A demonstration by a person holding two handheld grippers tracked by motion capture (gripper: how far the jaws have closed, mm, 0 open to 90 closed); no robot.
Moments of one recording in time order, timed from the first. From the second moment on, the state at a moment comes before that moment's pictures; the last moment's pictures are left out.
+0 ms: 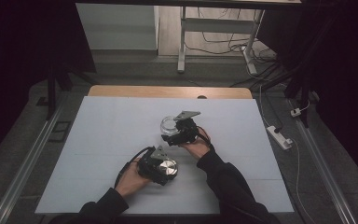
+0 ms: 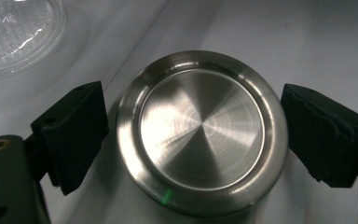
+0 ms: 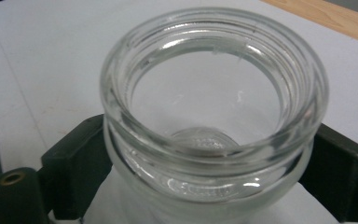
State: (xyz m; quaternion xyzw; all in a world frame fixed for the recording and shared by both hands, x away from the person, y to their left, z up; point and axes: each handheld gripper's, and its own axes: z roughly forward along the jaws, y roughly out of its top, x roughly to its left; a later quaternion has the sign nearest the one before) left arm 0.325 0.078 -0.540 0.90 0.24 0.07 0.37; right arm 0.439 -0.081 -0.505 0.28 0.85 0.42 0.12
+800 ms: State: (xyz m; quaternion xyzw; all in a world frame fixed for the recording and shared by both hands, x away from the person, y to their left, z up) left arm 0.320 0.104 -0.518 0.88 0.26 0.04 0.40; right arm 0.428 -0.104 -0.483 0.29 0.85 0.42 0.08
